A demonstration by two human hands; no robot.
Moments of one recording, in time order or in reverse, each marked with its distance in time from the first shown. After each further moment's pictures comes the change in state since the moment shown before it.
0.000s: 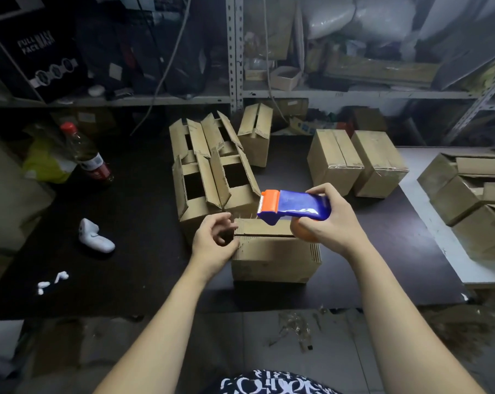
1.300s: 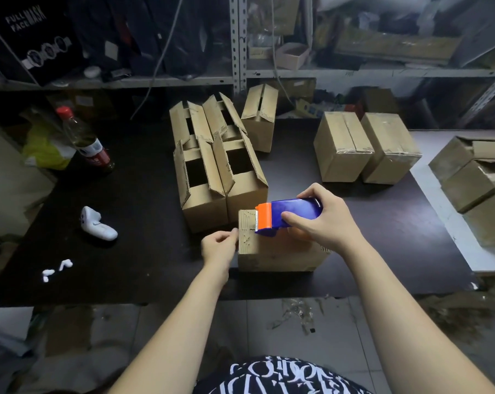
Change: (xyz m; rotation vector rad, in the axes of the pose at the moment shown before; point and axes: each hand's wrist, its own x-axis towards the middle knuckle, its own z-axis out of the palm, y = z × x) left_hand 0.000 -0.032 0.040 -0.173 0.222 -0.635; right_hand 0.003 0.017 0.029 -0.187 -0.035 -0.033
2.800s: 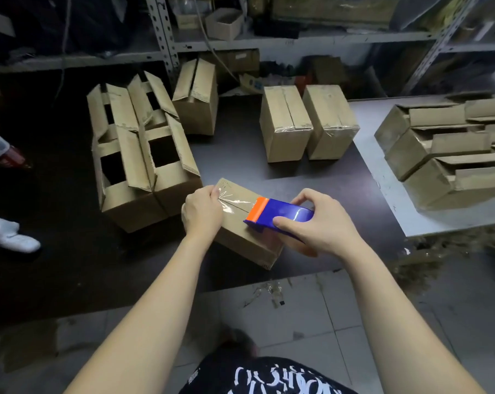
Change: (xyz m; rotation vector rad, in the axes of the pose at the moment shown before) left_hand -0.023 0.064 0.110 0.695 0.042 0.526; right_hand -0.043 0.050 -0.097 -0.179 -0.057 0.355
